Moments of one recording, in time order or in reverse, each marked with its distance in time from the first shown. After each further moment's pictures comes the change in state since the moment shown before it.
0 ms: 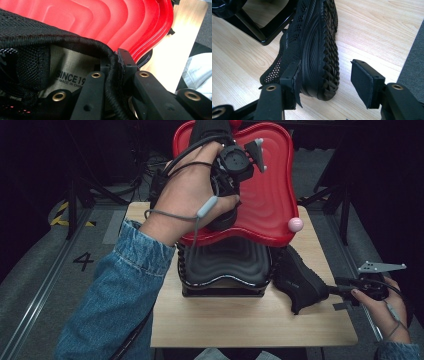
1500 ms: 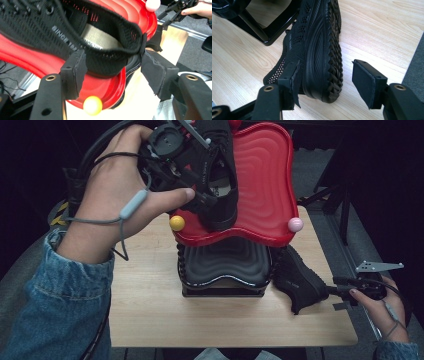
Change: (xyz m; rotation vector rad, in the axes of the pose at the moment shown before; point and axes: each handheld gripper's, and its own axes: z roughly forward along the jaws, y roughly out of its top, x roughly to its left) left arm 0.005 -0.066 -0.073 -0.206 0.002 -0.176; right arm 0.004 0.003 0.002 0.006 0.009 -0.006
